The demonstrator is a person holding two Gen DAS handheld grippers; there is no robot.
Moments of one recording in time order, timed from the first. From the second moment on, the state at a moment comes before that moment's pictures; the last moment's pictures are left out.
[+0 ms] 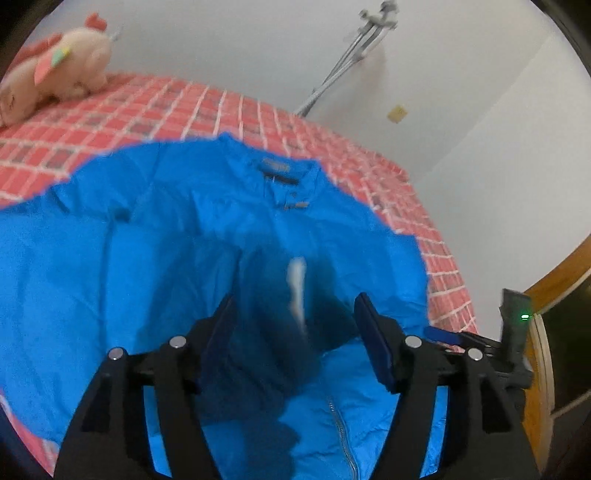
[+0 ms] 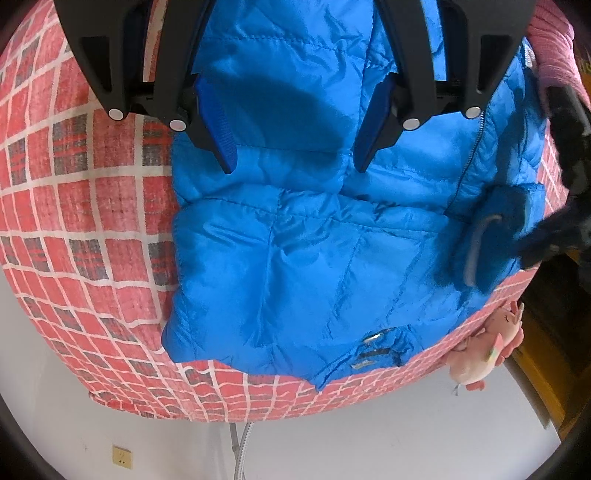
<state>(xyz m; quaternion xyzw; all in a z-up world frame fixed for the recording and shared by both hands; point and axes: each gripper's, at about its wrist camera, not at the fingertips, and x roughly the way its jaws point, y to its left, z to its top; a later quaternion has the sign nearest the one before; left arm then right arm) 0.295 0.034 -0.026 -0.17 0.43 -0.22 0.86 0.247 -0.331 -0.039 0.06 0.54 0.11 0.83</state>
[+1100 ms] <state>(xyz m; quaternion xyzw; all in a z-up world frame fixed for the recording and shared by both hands) 0.315 0.126 -0.011 -0.17 0.43 -0.03 0.89 0.330 -0.152 -0.035 0.05 0.57 0.27 0.77</state>
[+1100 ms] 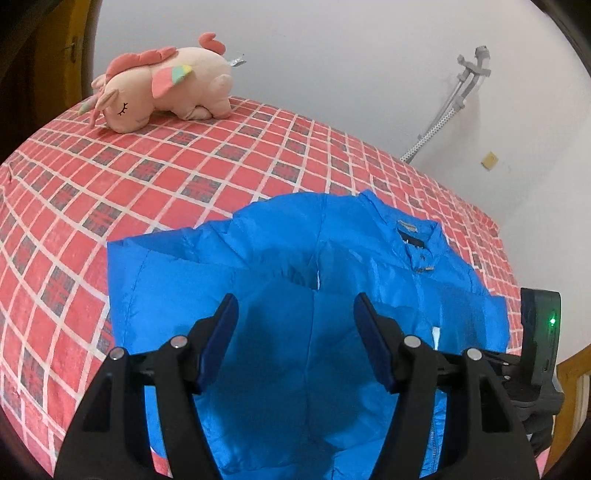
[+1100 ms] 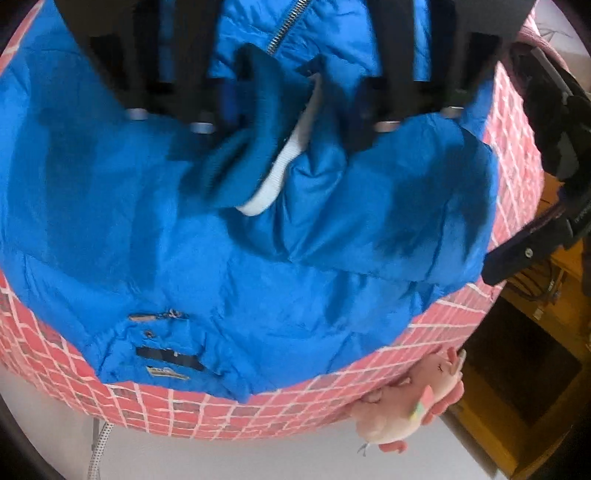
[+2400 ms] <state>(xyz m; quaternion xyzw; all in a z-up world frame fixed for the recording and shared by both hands) 0.323 0.056 -0.030 -0.11 0.42 -0.08 0.90 0.283 -0.361 0.025 0.11 0.43 0.06 0.90</state>
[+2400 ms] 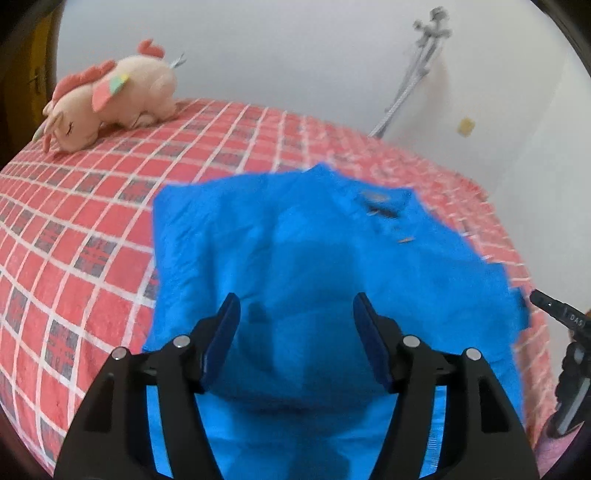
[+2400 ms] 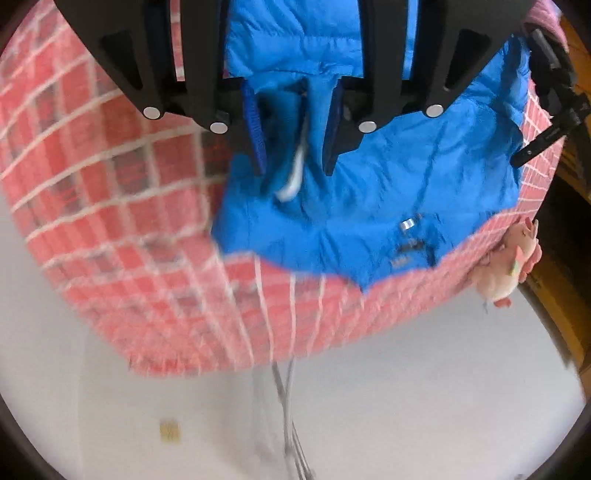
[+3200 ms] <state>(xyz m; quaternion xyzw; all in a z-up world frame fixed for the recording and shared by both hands) 0.324 0.012 -0.072 -0.02 0.47 -0.09 0.88 0.297 -0.299 -0.048 0.05 0.52 0.10 0.85</state>
